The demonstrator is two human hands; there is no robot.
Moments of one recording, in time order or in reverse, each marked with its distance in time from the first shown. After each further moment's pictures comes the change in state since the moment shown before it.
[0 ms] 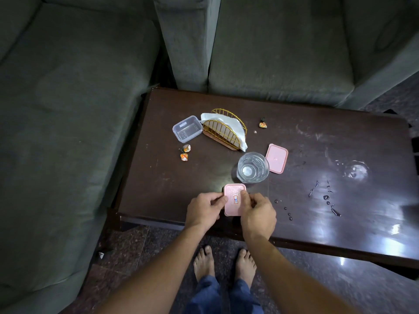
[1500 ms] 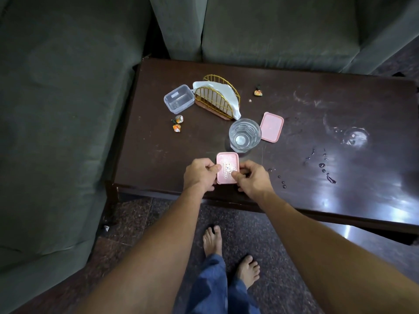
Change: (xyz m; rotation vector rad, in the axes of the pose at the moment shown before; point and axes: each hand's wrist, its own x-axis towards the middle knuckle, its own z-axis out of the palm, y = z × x) left_hand 0.008 0.015 0.018 -0.078 0.084 -0.232; right_hand 0.038 0.027 -0.015 0.161 -0.568 -0.078
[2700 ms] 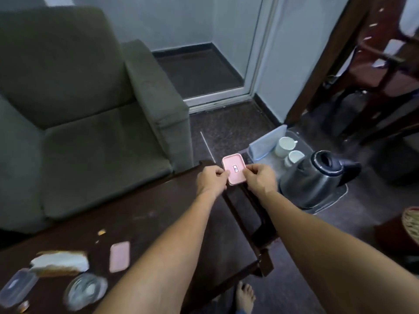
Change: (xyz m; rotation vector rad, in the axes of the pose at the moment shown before) left_hand -0.194 0.430 0.316 0.235 -0.311 0.665; right_hand -0.067 -0.011 -0.530 0.169 0.792 0.097
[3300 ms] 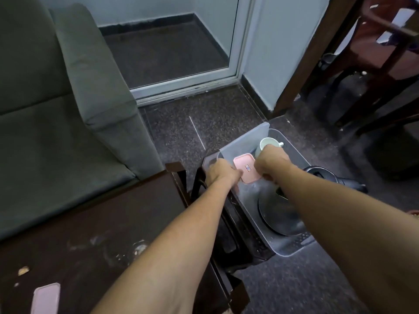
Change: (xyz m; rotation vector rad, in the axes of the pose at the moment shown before) left_hand 0.138 0.072 0.180 0.189 -0.161 -0.203; right_hand 0.208 0.037 -0.072 -0.625 -0.110 0.219
